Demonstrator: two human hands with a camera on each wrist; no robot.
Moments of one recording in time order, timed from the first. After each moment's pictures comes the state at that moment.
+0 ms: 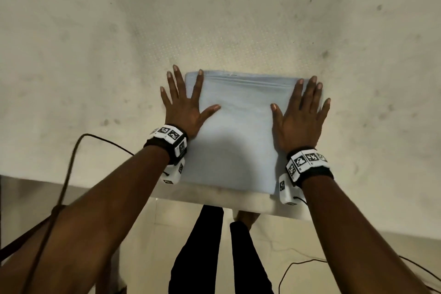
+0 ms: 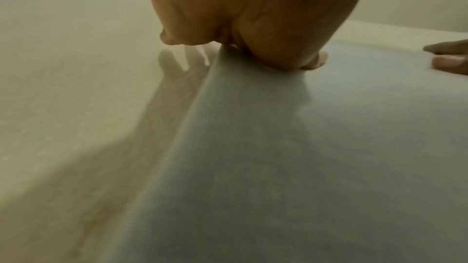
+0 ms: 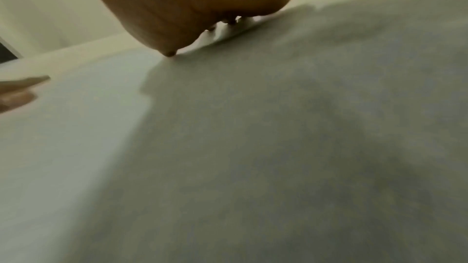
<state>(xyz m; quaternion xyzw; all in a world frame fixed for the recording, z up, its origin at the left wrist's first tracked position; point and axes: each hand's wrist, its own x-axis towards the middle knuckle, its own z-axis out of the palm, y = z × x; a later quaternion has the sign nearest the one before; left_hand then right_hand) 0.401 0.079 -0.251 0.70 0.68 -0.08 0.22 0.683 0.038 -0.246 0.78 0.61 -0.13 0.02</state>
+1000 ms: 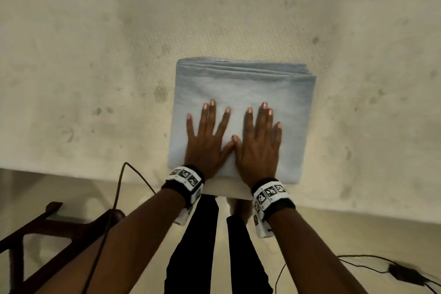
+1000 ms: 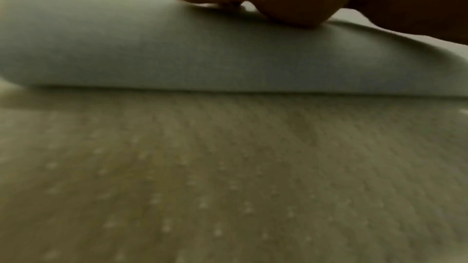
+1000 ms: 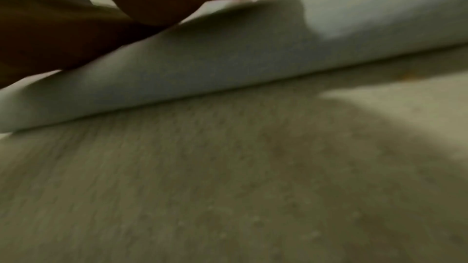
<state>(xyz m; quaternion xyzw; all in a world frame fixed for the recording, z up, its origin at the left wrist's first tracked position) 0.463 -0.044 -0.241 0.79 0.59 -0.08 0.15 0.613 -0.062 -0.230 0.72 0.68 -0.16 0.02</state>
